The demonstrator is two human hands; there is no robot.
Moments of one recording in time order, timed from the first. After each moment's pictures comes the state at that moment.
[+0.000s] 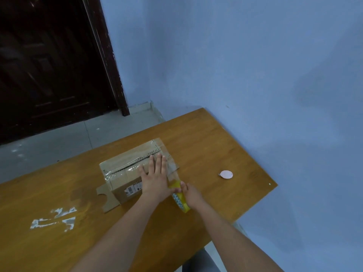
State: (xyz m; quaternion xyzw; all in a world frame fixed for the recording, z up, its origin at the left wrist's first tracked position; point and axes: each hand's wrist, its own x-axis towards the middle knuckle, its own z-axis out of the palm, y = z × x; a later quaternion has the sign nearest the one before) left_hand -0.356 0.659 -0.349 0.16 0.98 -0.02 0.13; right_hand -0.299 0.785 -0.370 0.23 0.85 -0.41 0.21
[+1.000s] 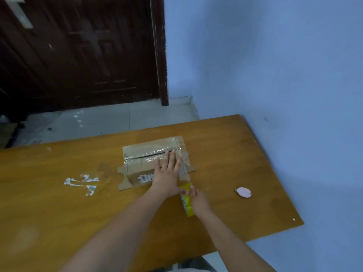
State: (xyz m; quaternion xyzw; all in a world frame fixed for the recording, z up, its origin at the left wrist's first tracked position) left_hand -0.357 0.666 -0.341 0.12 0.98 -0.06 0.16; right_hand -0.305 0.796 -0.389 0.18 0.85 -0.44 0.23
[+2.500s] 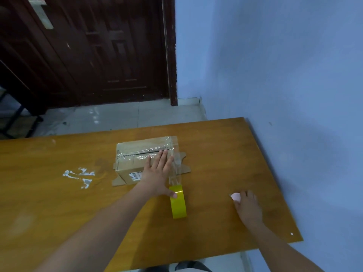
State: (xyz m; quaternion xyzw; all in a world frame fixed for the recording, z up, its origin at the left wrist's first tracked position) left_hand -0.358 0.670 -0.333 0.10 0.97 -0.08 0.19; right_hand -0.318 0.993 -0.427 0.08 0.98 -0.06 0.14
